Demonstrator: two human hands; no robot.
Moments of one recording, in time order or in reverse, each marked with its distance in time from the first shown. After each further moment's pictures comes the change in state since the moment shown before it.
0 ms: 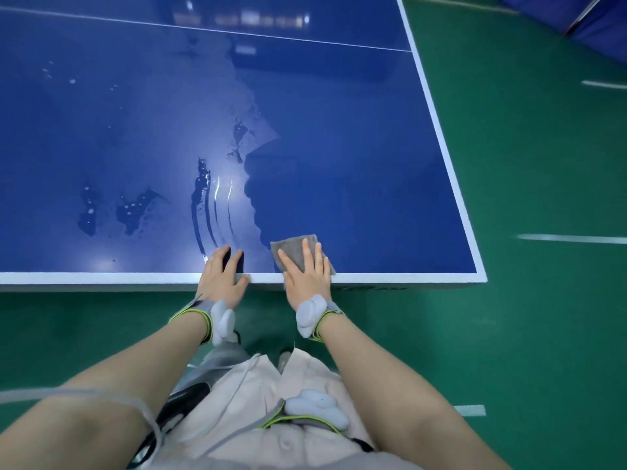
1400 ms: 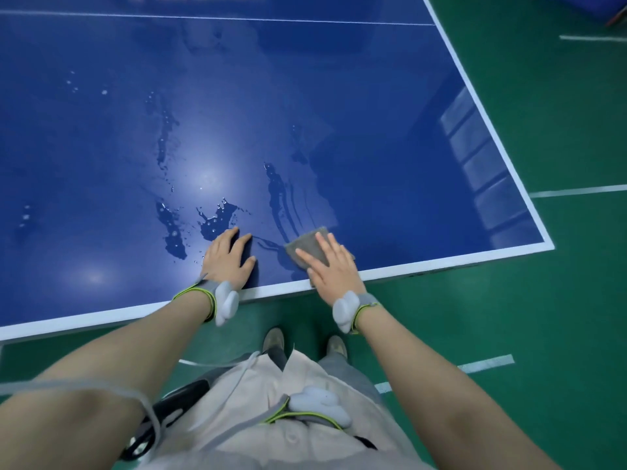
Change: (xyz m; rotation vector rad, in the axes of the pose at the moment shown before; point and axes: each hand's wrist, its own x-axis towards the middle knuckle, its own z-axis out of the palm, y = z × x) left_hand 0.076 -0.141 -0.117 0.185 -0.074 0.190; right_hand 0.038 -0.131 0.024 -0.070 -0.040 -0.050
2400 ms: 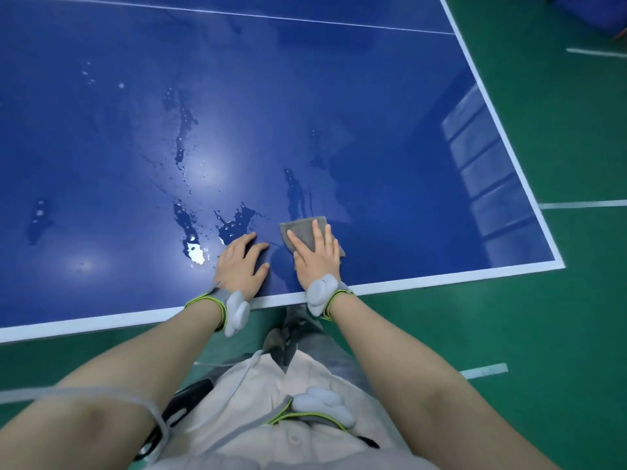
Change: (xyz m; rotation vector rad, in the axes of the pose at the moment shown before) left_hand -0.002 -0.015 -0.006 -0.062 -0.006 0.078; right_hand 0.057 -0.069 -0.001 0.102 0.054 0.230
